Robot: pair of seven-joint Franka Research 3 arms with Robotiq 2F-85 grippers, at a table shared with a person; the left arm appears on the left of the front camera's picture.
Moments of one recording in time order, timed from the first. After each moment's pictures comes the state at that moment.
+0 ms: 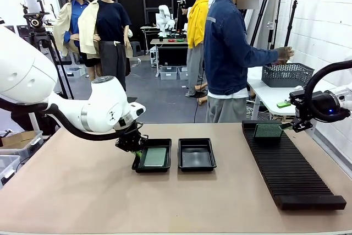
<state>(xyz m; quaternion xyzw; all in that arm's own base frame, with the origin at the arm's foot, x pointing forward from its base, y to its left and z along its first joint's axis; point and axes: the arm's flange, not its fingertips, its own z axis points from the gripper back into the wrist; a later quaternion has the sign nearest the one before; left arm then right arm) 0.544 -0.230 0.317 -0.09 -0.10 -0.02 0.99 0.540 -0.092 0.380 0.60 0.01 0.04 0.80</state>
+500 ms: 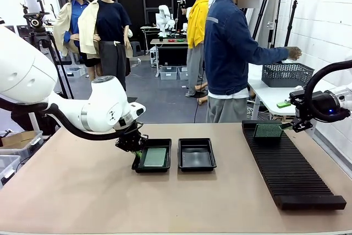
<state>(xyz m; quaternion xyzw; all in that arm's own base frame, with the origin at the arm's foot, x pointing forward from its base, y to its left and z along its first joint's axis) 0.544 -0.230 0.318 -0.09 -0.10 -0.02 0.99 0.540 -0.092 0.380 0.60 0.01 0.04 0.80</state>
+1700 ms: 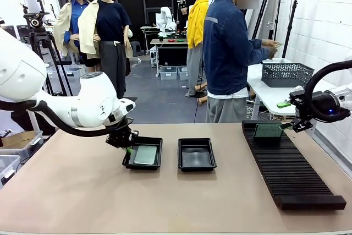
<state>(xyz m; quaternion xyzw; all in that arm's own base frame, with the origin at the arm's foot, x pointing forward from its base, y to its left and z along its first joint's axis) 0.553 -0.191 0.330 -0.09 -0.10 0.00 0.99 0.540 -0.092 0.380 0.60 0.01 0.04 0.80</state>
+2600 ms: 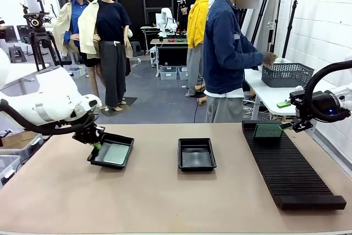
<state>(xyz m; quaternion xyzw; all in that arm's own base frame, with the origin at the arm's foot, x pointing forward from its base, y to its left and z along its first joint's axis) 0.560 -0.057 0.345 -0.10 -0.10 -0.02 0.99 0.540 -0.092 0.380 0.60 0.01 0.04 0.80</state>
